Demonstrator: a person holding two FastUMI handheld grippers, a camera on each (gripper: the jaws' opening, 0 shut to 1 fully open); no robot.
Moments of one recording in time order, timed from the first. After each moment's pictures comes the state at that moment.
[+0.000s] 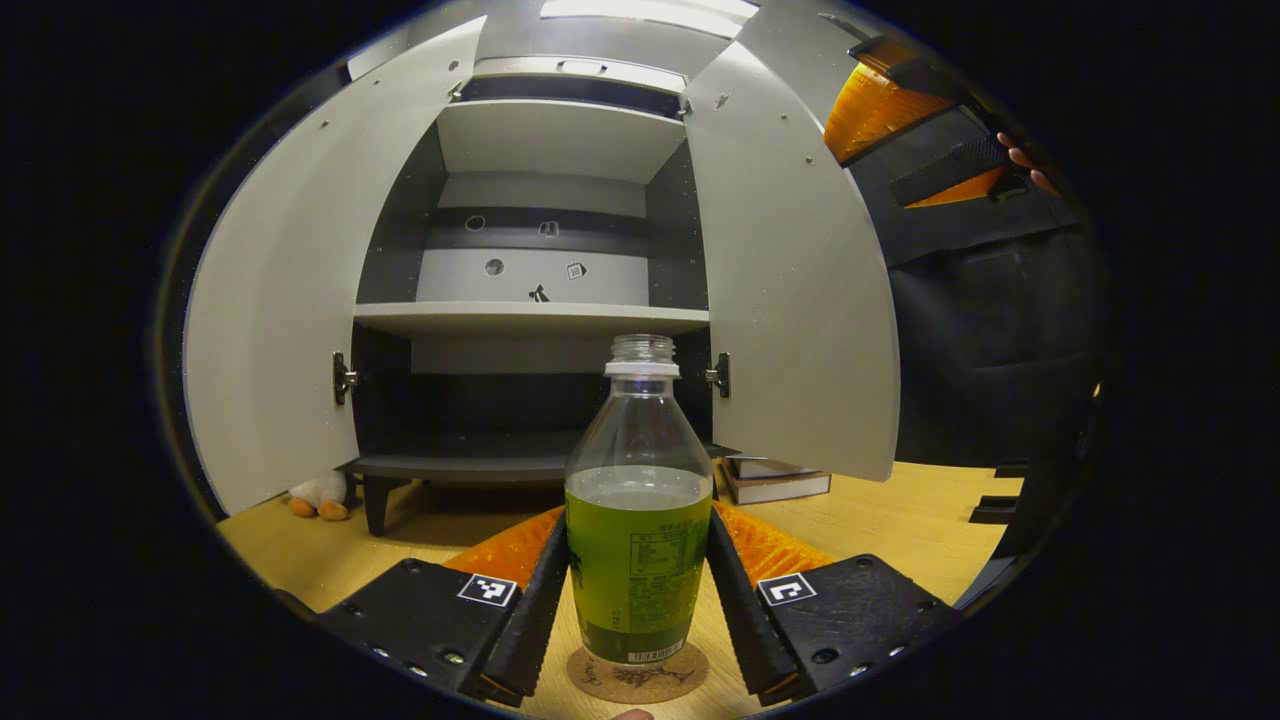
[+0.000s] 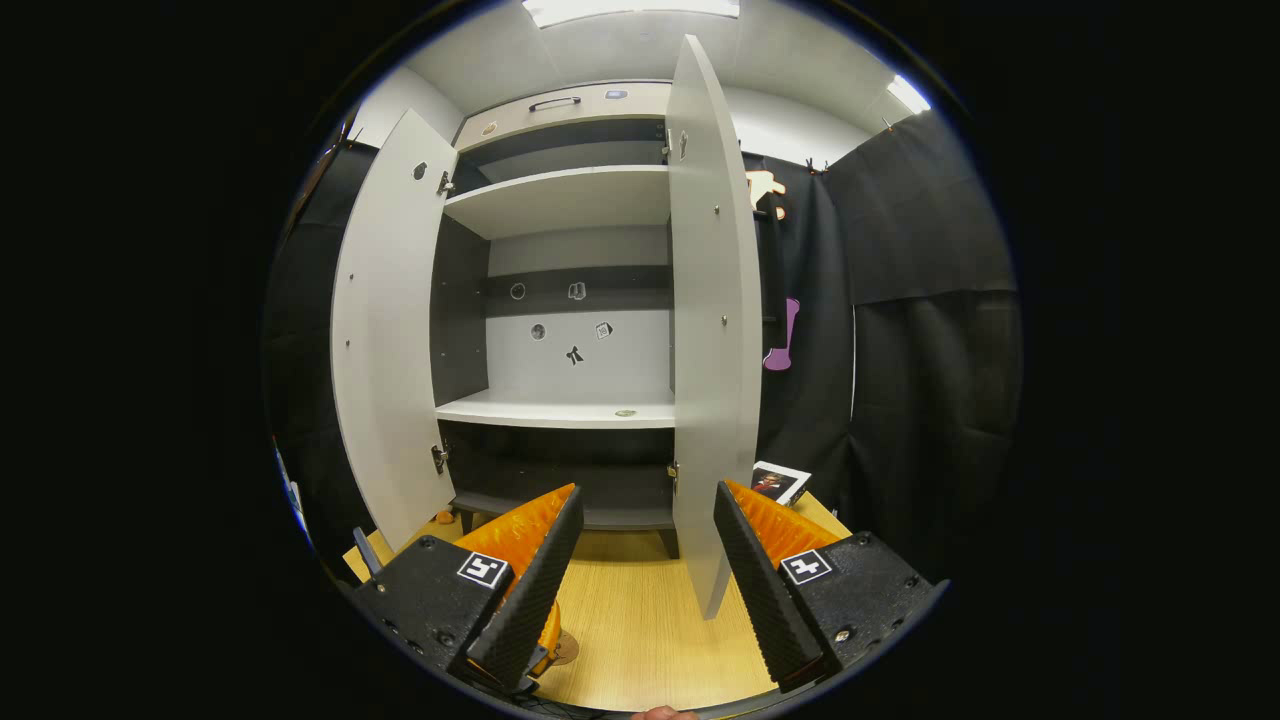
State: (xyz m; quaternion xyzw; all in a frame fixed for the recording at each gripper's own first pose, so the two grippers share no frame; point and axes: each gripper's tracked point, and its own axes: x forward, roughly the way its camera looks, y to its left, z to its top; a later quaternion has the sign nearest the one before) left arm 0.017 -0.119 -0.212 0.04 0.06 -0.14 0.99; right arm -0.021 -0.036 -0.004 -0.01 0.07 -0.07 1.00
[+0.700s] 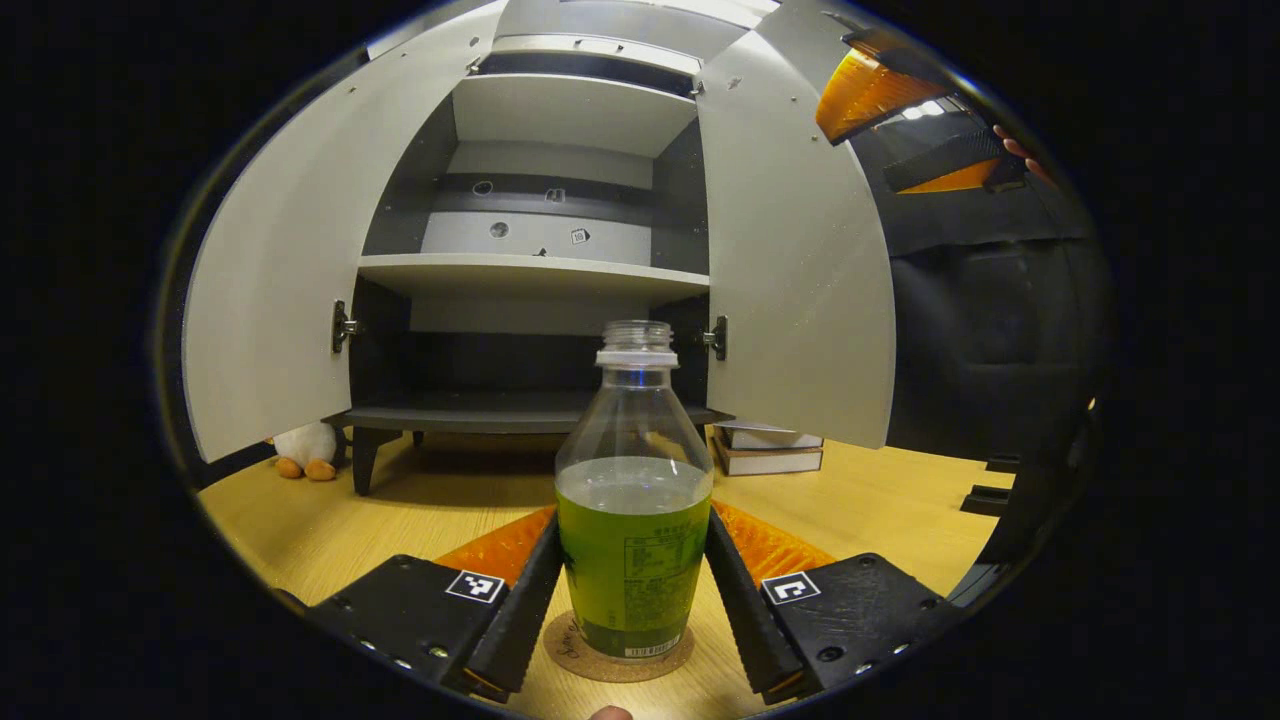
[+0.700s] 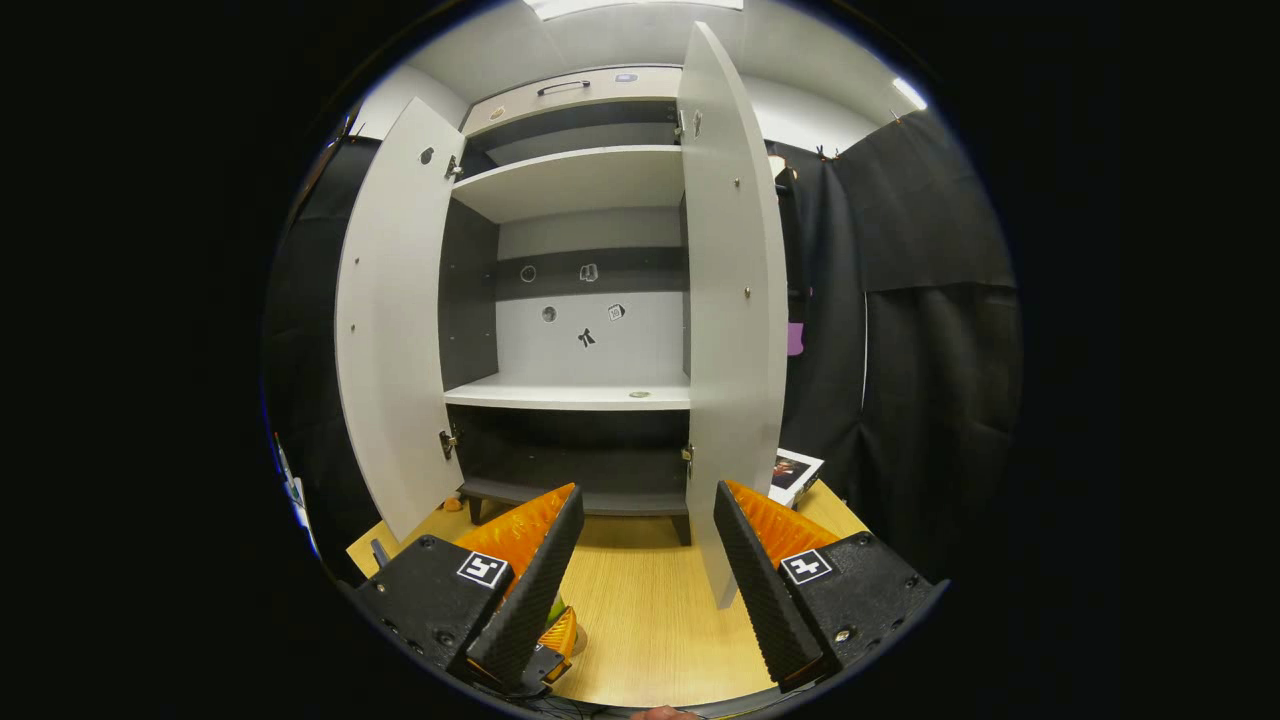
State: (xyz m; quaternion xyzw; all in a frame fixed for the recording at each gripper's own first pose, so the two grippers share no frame) left arm 0.005 -0.117 -0.240 0.03 0.10 -0.15 0.98; right arm -0.017 -0.026 -0.021 -0.01 0.10 -0.05 0.99
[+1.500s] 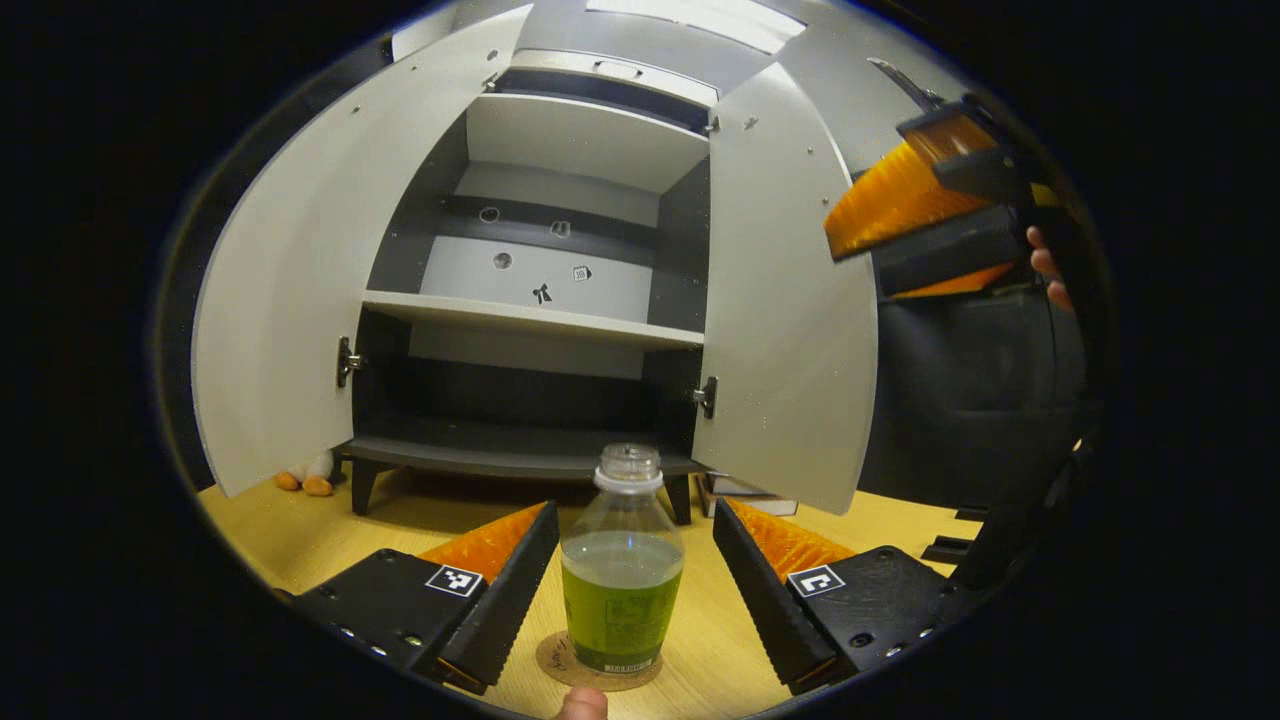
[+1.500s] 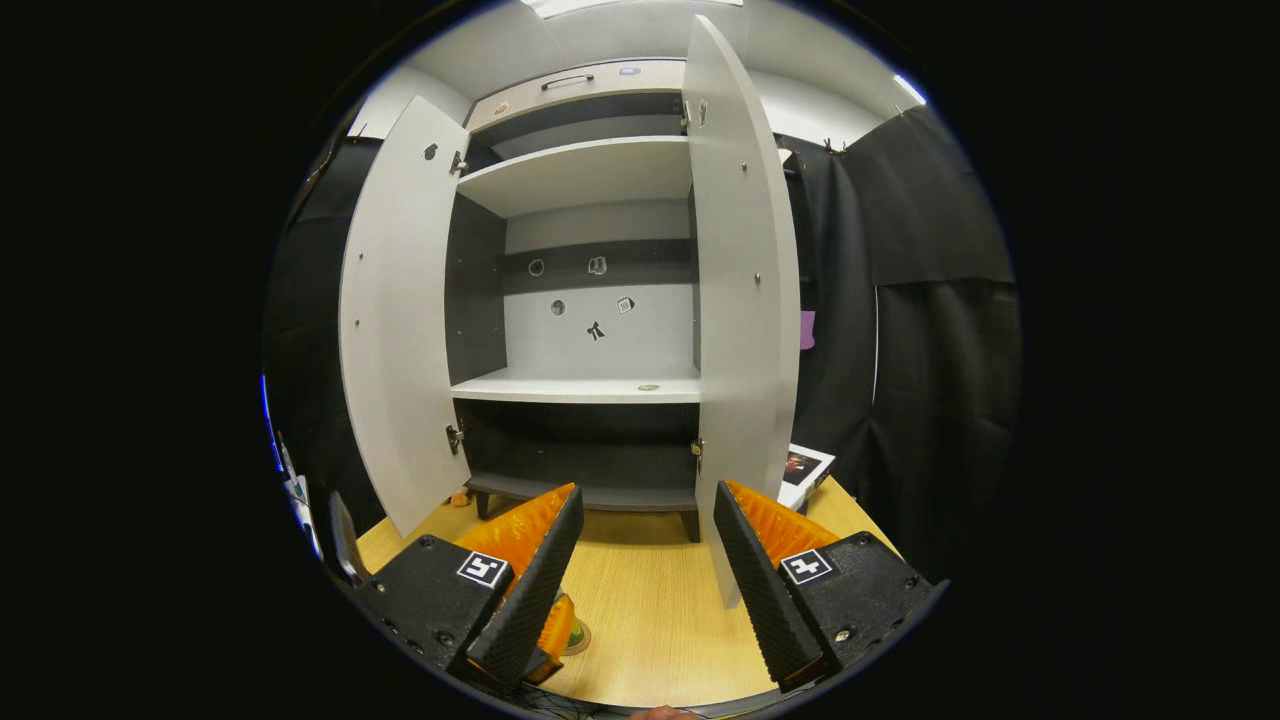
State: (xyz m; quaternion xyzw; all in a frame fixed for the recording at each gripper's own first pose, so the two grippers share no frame) left arm 0.000 -0.122 -0.163 -0.01 0.05 -0.15 0.99; right arm -0.010 -0.028 -0.028 0.00 0.11 -0.02 0.99
